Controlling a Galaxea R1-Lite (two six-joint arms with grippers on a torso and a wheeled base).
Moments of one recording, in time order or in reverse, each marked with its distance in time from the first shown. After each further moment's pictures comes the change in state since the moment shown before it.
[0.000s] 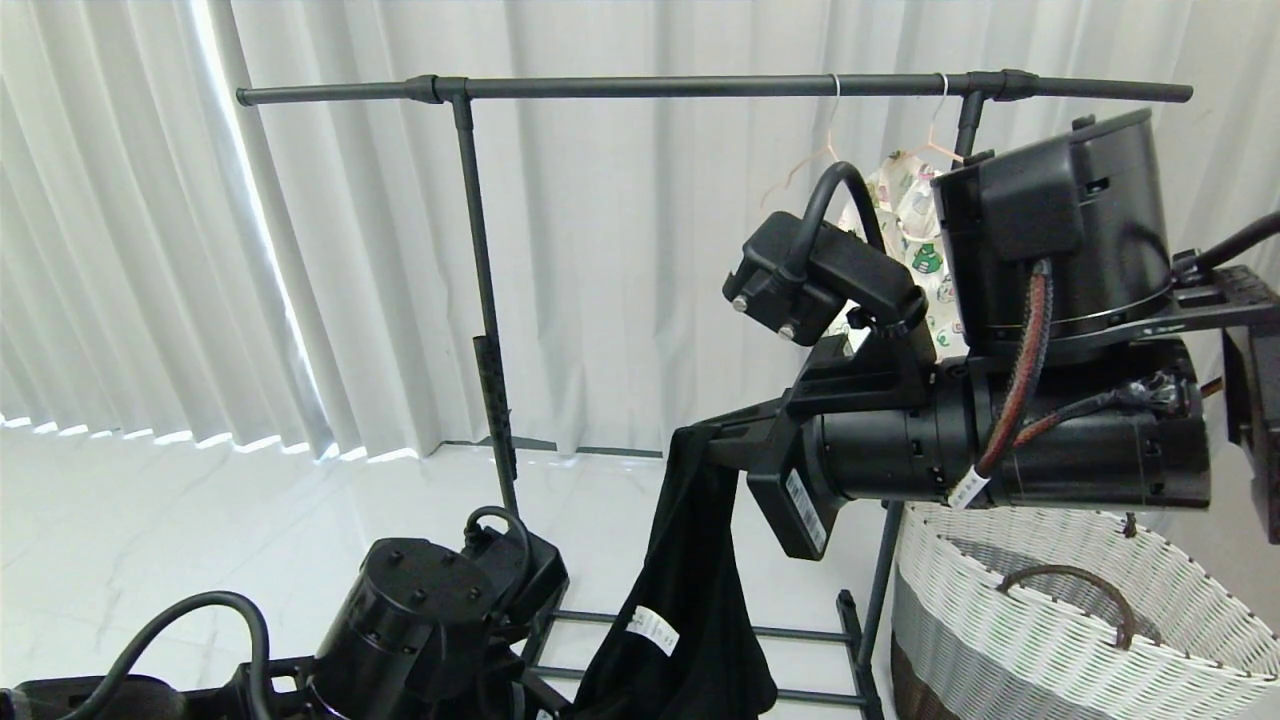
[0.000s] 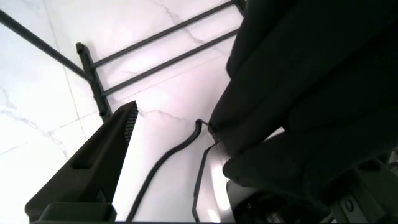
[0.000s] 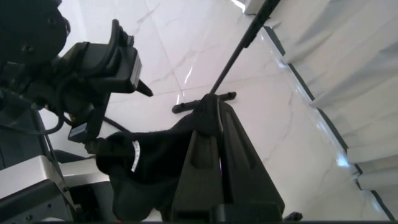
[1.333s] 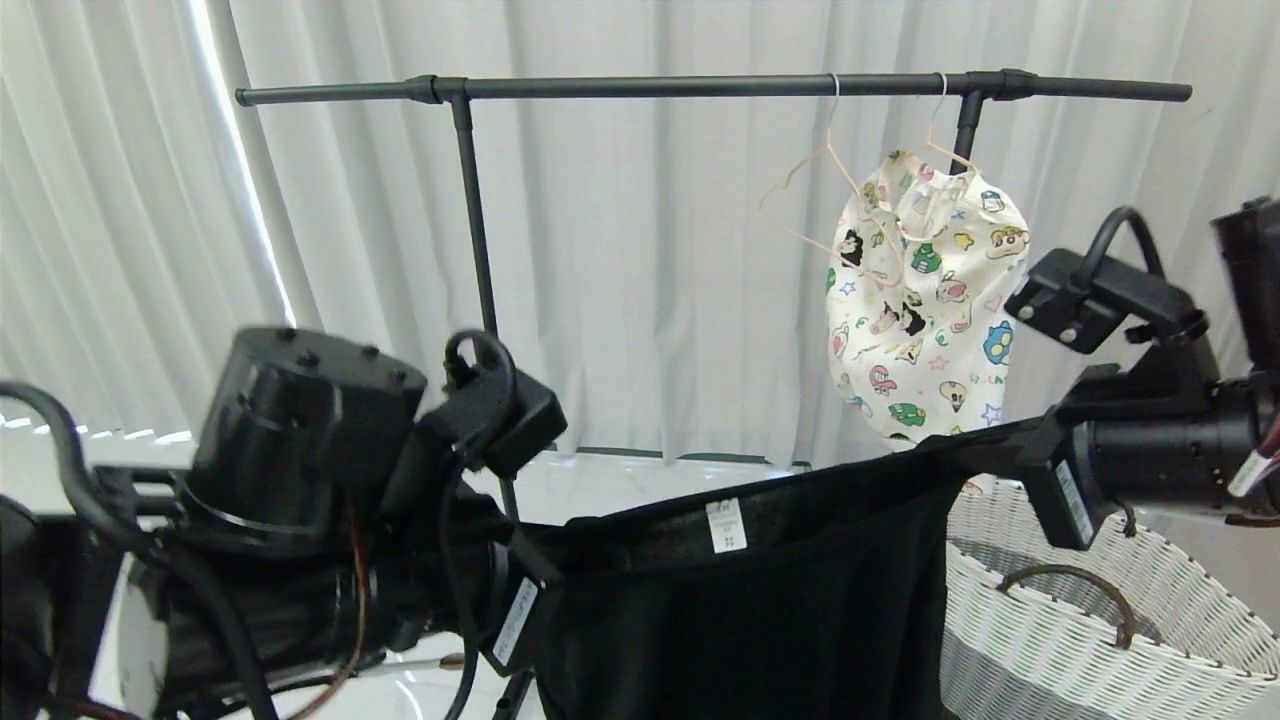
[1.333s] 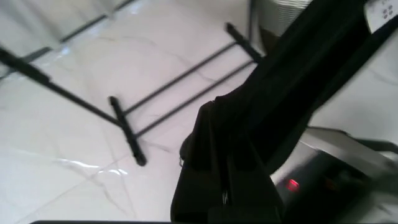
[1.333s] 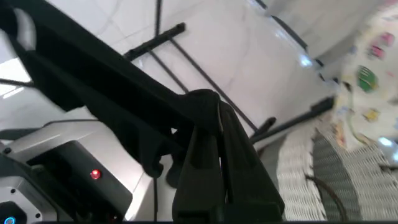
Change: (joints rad) left arm 0.038 -0.169 -0.466 0.508 -0.074 0.199; right arm -0.345 -0.273 0.206 0.208 -0.047 0.038
